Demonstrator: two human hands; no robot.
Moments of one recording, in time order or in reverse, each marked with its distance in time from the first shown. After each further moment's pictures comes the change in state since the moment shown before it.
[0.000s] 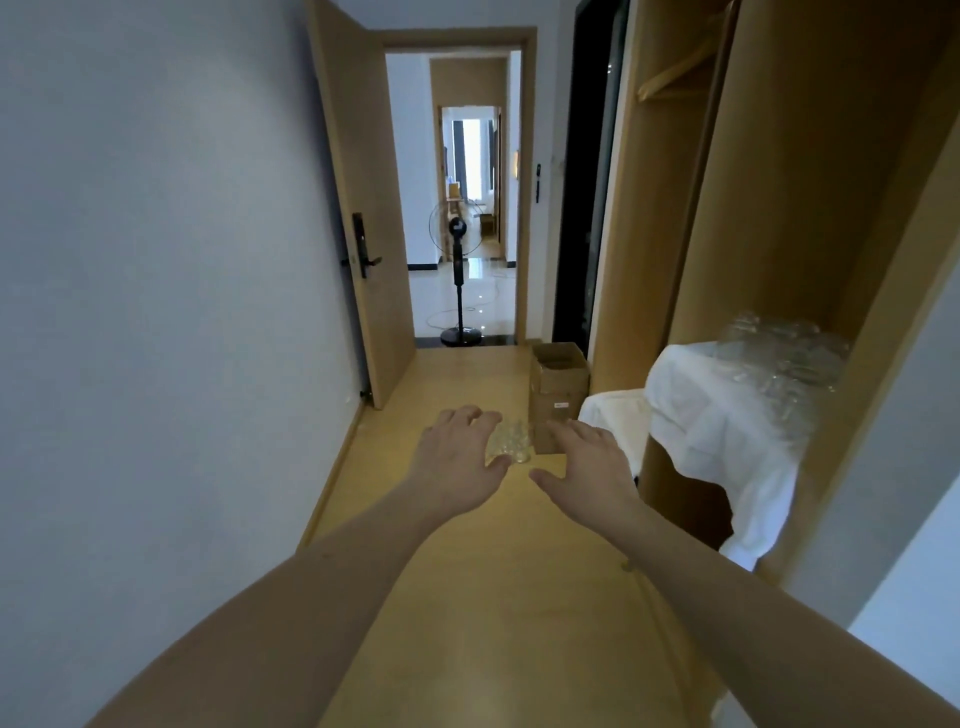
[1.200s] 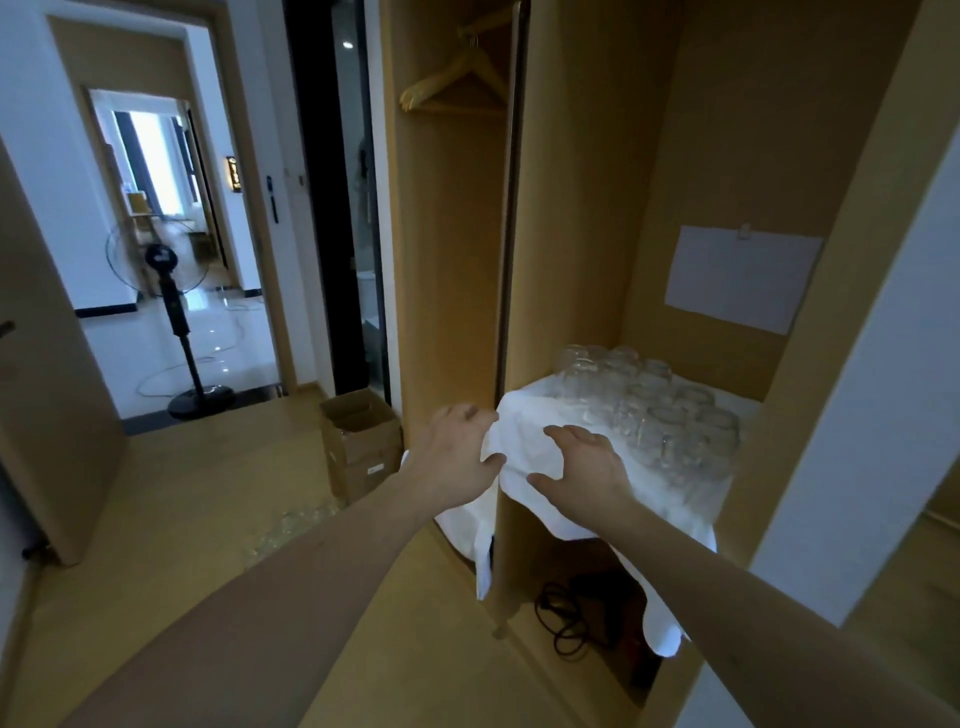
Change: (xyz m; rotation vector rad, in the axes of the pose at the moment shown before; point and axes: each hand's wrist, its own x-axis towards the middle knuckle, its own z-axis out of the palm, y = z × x) left_hand 0.389 0.014 0.116 -0.211 -0.080 0.568; right_hand 0.249 0.149 0.004 -0.227 0.134 0.582
